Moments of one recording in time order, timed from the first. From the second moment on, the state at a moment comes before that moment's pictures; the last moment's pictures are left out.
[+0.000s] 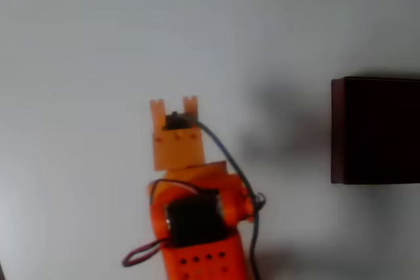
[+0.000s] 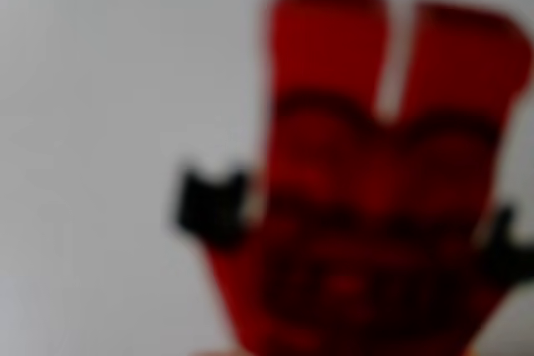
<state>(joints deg) -11.5 119.6 113.4 94.7 87.0</state>
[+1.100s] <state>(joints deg) 19.5 132.4 115.1 70.8 38.2</state>
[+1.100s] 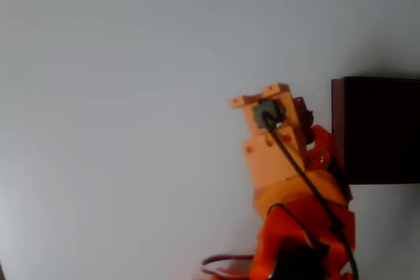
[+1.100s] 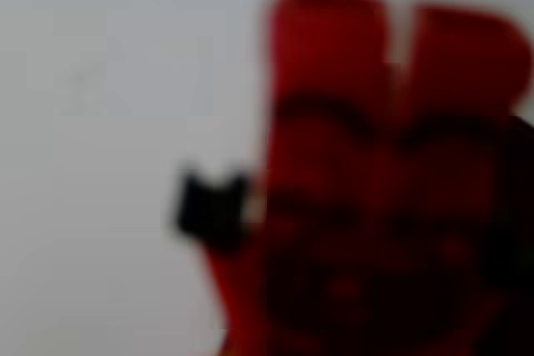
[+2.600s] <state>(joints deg) 42.6 86.0 97.4 61.5 31.7</state>
